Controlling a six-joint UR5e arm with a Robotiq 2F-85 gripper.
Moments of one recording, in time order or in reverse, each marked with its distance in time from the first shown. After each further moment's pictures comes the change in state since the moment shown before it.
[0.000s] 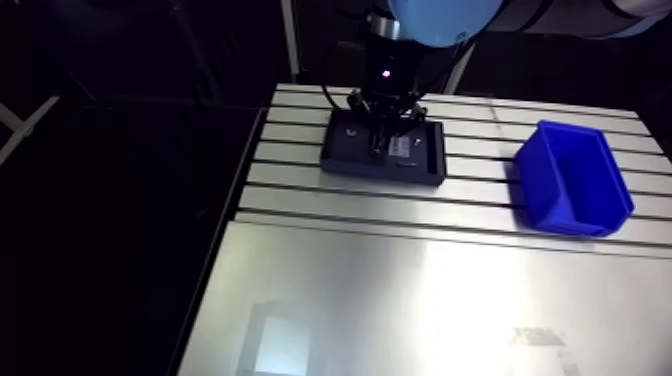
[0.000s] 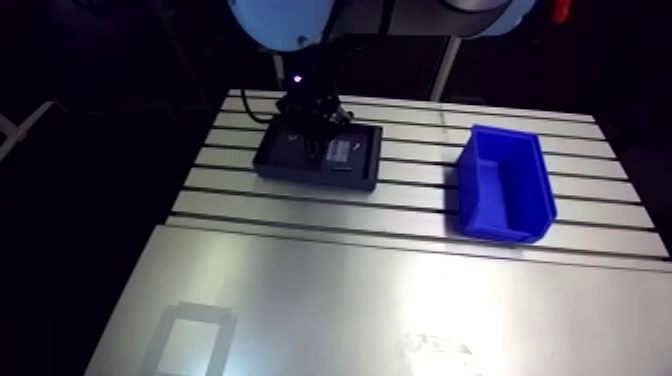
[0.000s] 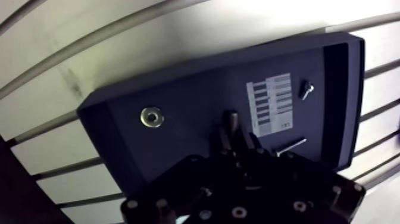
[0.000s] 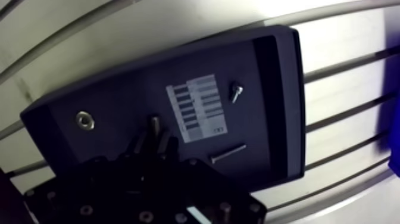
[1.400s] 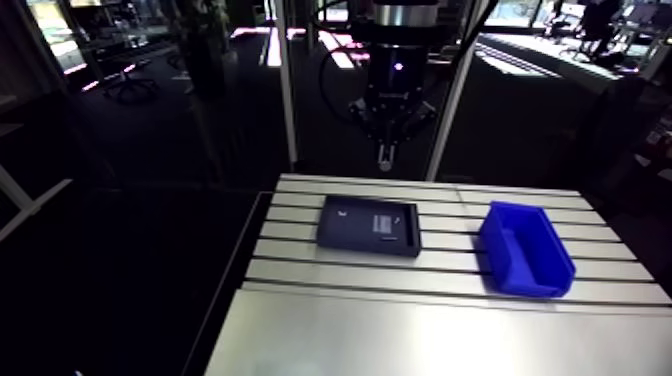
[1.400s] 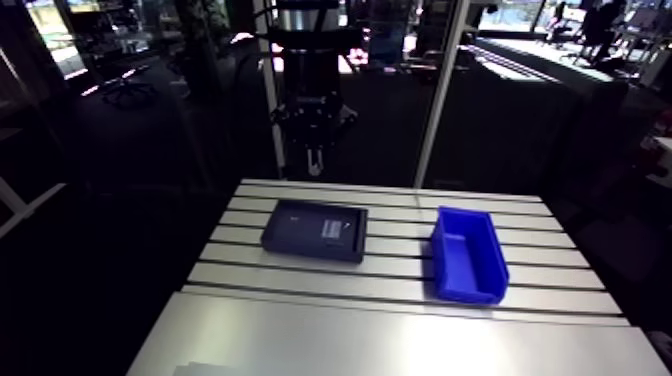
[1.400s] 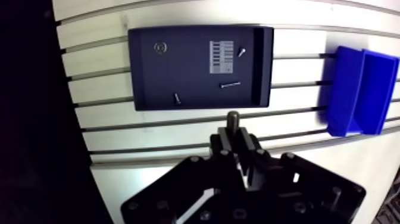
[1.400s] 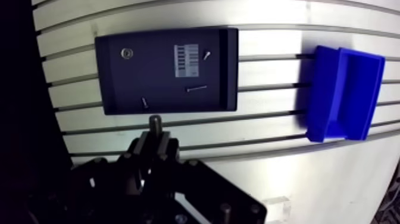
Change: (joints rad) arm -0.021 -0.311 -0.083 0.308 -0.020 -0.270
